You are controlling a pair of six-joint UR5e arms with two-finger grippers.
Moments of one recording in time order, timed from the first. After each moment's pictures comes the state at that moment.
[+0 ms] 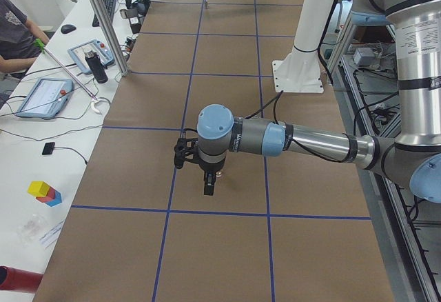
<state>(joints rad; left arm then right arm) -1.57 -1.37 -1.92 -1.58 -2.40 -0.07 1.50 -1.66 1.87 -1.68 2.33 0.04</state>
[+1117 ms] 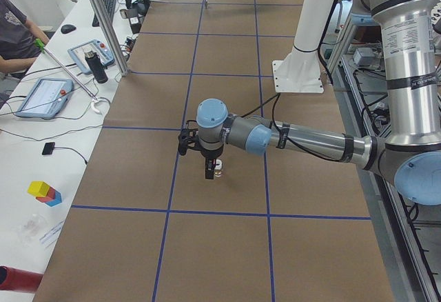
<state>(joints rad) -1.29 -1.38 -1.92 -1.82 -2.35 -0.45 1.46 -1.68 1.84 -1.62 2.34 0.05</state>
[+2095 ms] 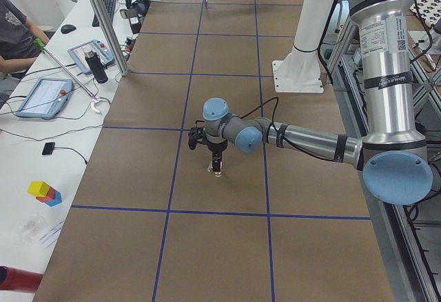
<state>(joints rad) -1.05 -1.40 -1.86 -1.91 -2.23 -0.64 1.45 -1.68 1.84 -1.62 2.35 0.05</state>
